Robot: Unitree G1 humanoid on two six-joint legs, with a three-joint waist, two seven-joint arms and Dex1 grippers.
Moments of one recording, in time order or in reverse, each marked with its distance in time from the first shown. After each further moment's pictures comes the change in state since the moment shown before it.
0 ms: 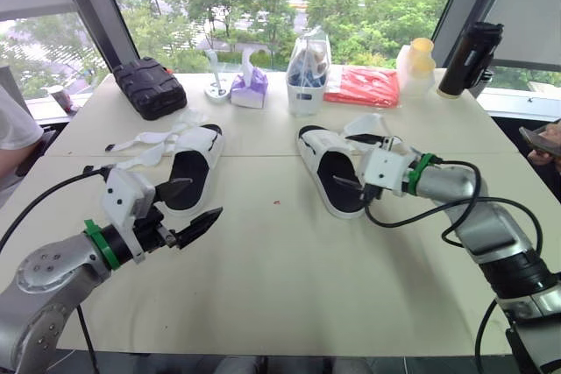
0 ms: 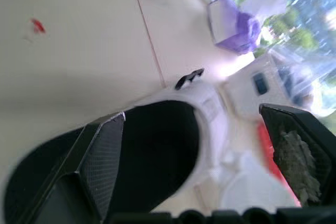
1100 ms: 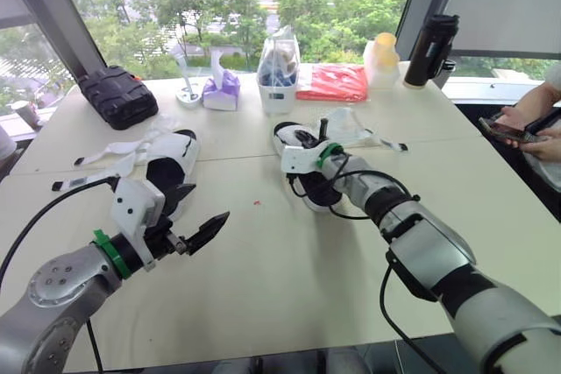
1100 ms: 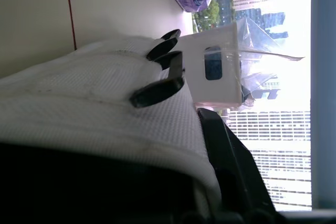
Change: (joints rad) left arm 0.043 -0.050 -0.028 -0.074 0.028 -0.001 0.075; right arm -0.609 0.524 0.341 1.216 -0.591 -0.160 -0.770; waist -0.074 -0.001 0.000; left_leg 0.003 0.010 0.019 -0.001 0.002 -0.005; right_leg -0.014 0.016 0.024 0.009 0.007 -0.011
